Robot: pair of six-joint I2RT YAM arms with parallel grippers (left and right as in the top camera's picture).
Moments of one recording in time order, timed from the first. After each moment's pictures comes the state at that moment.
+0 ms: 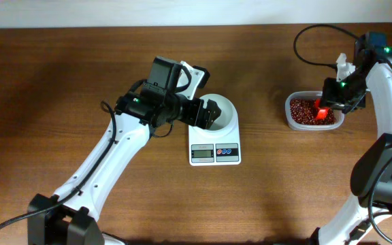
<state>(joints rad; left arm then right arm) -0.40 1.59 1.32 -0.65 0.41 -0.07 -0.23 1.98 1.73 -1.23 -0.13 -0.06</state>
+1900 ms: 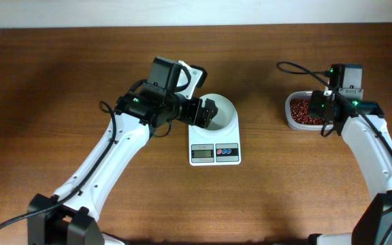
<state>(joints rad) -0.40 1.59 1.32 -0.65 0.34 -0.07 -0.08 1.57 1.12 -0.54 0.16 0.14</state>
